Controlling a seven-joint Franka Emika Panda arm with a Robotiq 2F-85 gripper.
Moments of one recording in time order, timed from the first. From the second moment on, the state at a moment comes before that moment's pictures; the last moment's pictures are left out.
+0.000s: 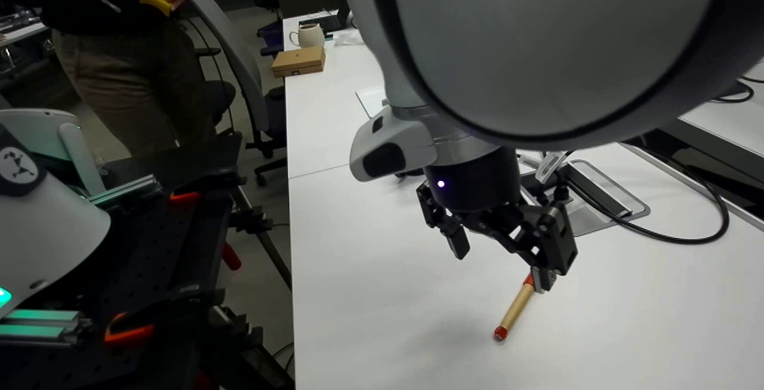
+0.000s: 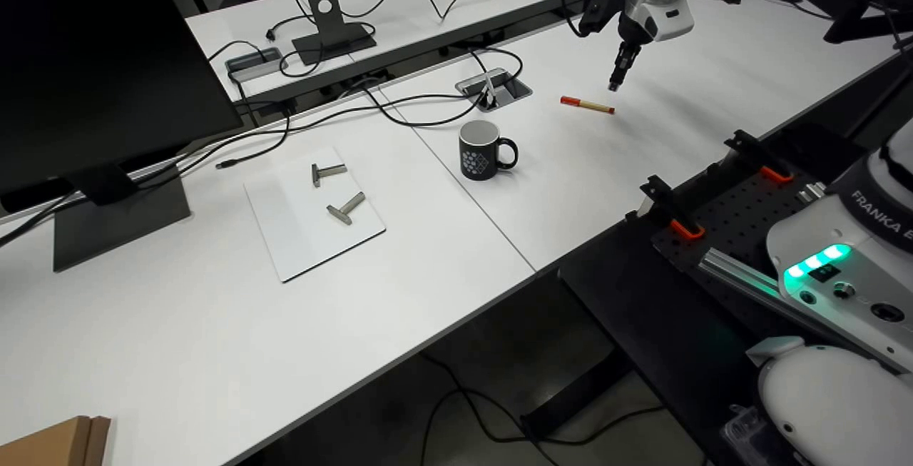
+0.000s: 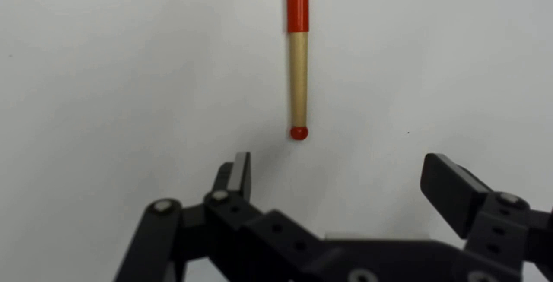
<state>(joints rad) 0.01 0.73 -0.39 -1.91 -2.61 3.45 -1.32</state>
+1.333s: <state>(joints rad) -0.33 0.84 -0.05 -1.78 -2.60 3.45 -1.34</state>
